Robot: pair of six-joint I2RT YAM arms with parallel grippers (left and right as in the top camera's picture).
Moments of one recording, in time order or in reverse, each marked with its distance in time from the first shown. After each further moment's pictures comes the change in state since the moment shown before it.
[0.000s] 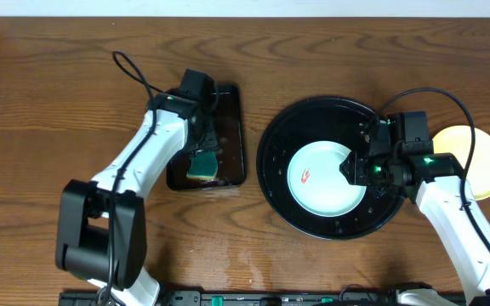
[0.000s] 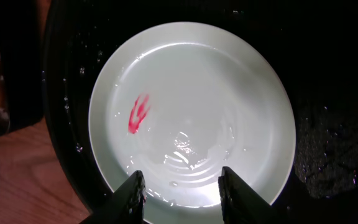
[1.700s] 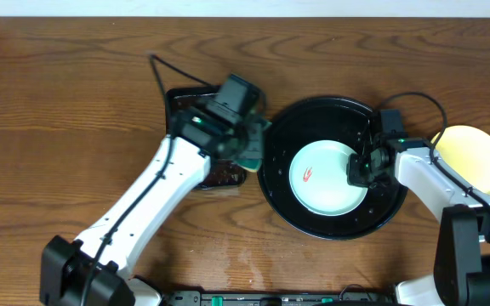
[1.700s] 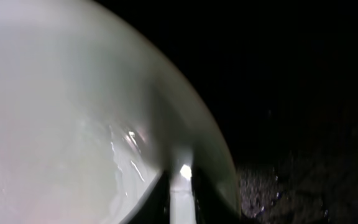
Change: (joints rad) left arm -0.285 -0.203 0.083 -0.022 0.137 0.011; right arm 0.000 0.325 0.011 0.085 0.235 0.071
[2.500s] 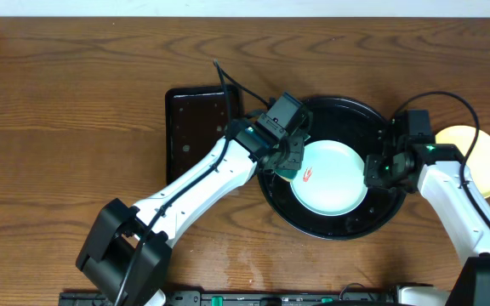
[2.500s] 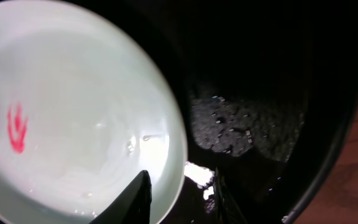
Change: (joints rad) left arm -0.167 0.175 0.000 0.191 0.011 -0.091; right arm -0.085 -0.203 0.007 -0.159 -0.004 -0.016
